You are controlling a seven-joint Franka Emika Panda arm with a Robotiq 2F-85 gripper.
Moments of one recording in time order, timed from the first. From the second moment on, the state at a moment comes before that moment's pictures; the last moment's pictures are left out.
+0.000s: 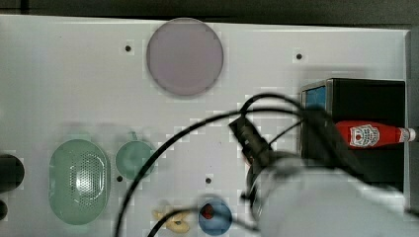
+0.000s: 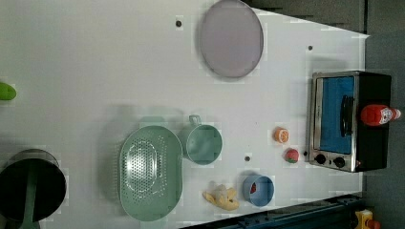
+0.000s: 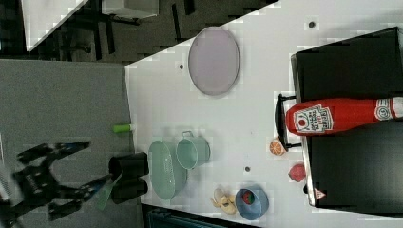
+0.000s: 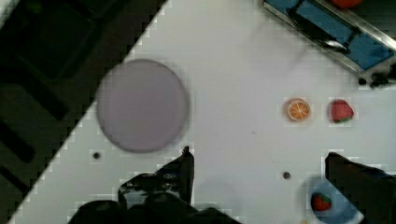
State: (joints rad) arm -0.01 -0.33 -0.14 -1.92 -0.01 0.08 0.08
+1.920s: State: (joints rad) arm -0.09 0.34 -0.57 -1.85 0.16 0.58 0.09
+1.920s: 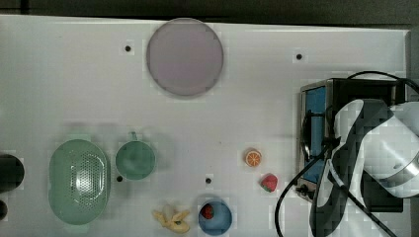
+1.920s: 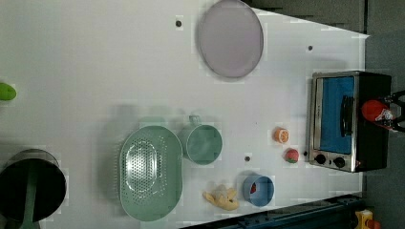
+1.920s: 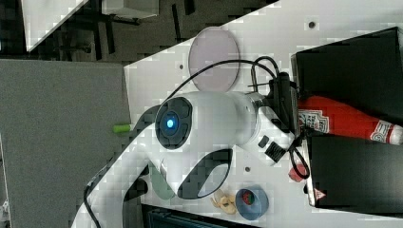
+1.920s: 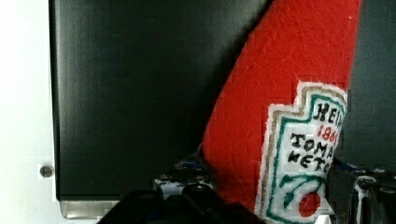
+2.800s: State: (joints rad) arm 0.05 0.04 -0.37 -1.58 0.07 0.14 0.08
